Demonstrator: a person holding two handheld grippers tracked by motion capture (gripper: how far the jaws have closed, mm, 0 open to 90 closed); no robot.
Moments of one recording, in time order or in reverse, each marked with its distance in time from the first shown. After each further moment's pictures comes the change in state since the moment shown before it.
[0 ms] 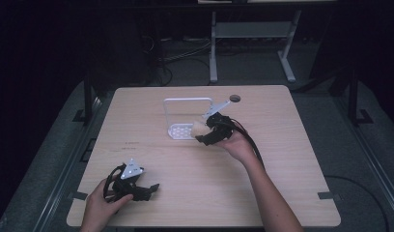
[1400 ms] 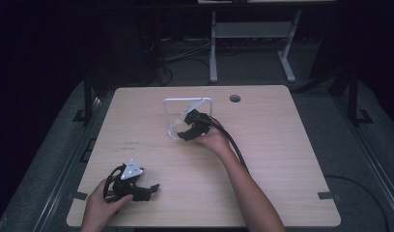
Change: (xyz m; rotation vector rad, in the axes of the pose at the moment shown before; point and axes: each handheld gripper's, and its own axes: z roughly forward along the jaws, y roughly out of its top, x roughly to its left) left arm -0.001 0.000 0.000 0.000 0.002 0.000; right arm 0.004 0.034 0.072 0.015 0.009 -0.019
